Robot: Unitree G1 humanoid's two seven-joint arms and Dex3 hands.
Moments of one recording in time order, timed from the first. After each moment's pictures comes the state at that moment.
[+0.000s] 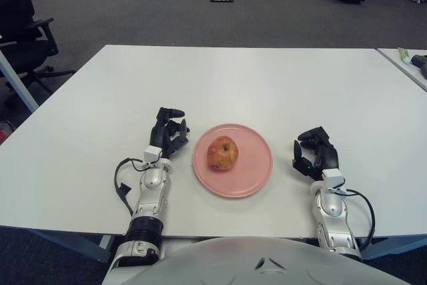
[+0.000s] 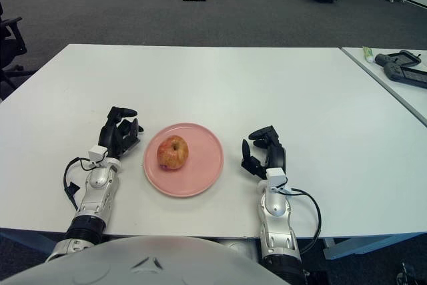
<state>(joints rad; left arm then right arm) 0.01 -0.02 0.08 0.45 0.00 -0.48 0.05 0.24 0.01 -0.09 0.15 -0.13 -0.35 -0.19</state>
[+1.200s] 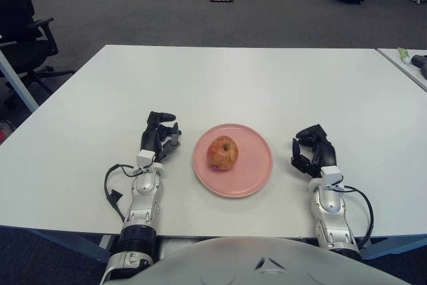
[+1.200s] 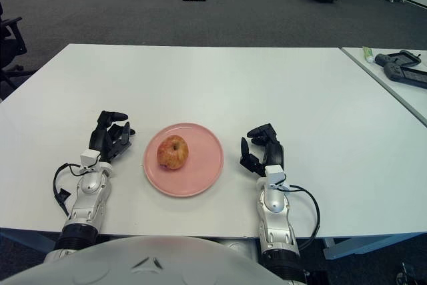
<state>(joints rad) 0.06 0.01 0.09 0.36 0.02 -0.41 0.08 0.21 0.00 -0.08 0.19 -0.11 -0.37 -0.19</state>
